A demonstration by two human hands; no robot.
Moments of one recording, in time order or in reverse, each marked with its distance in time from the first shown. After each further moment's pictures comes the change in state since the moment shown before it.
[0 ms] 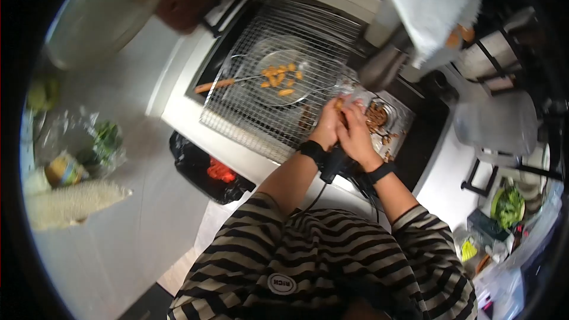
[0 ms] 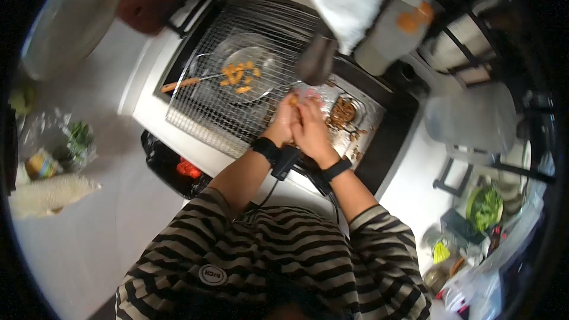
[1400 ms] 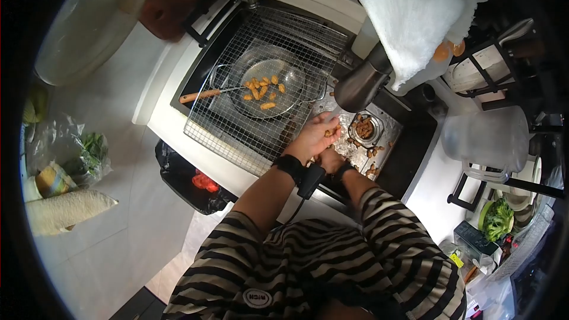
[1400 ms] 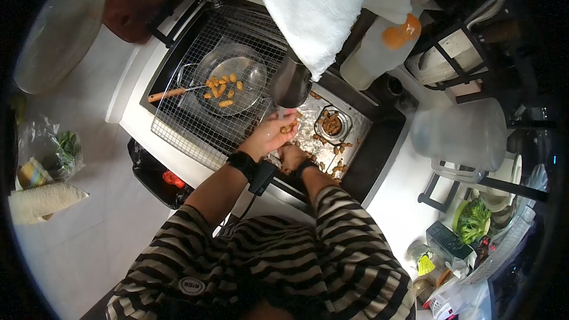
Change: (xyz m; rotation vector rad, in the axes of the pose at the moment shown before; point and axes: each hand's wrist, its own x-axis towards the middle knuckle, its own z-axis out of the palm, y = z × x) left_hand 0.008 -0.001 -0.015 0.091 0.012 0.008; right_hand -0.043 0.111 0.077 -0.050 -0.887 0.257
